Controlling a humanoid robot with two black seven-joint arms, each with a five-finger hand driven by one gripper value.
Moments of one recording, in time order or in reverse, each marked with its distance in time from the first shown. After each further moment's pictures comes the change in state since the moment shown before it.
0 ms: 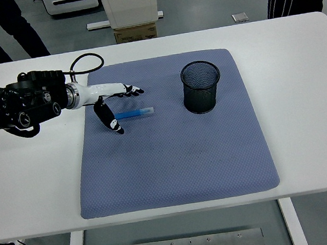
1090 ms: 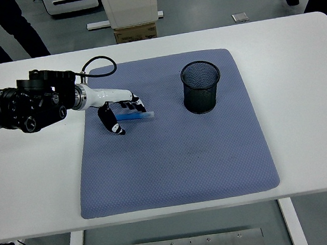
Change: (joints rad) left arm -0.015 -0.032 0.003 0.001 0.173 -0.005 0.004; right arm 0.000 0.000 0.000 0.000 0.000 0.000 0.000
